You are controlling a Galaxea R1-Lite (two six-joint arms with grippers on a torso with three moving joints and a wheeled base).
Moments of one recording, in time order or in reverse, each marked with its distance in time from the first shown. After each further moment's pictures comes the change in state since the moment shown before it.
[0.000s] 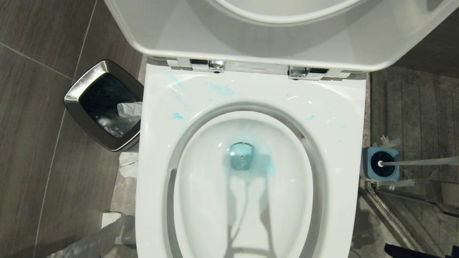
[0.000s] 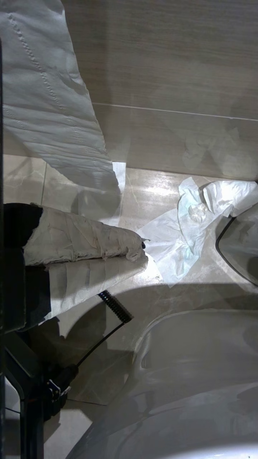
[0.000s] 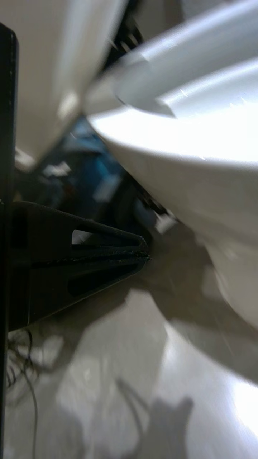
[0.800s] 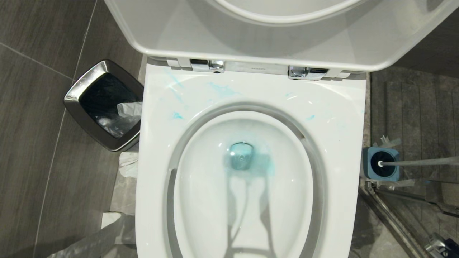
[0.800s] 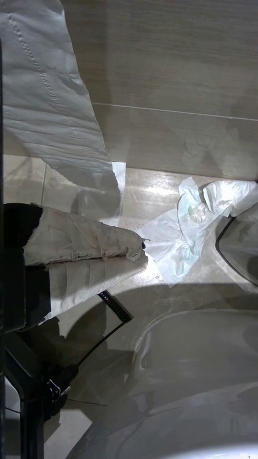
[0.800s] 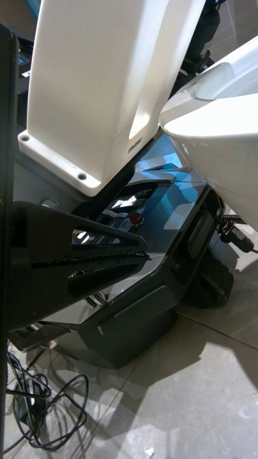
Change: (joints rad) left arm 0.000 0.000 0.000 0.000 -0.001 0.000; right arm 0.014 0.209 0.071 0.080 0.136 -0.137
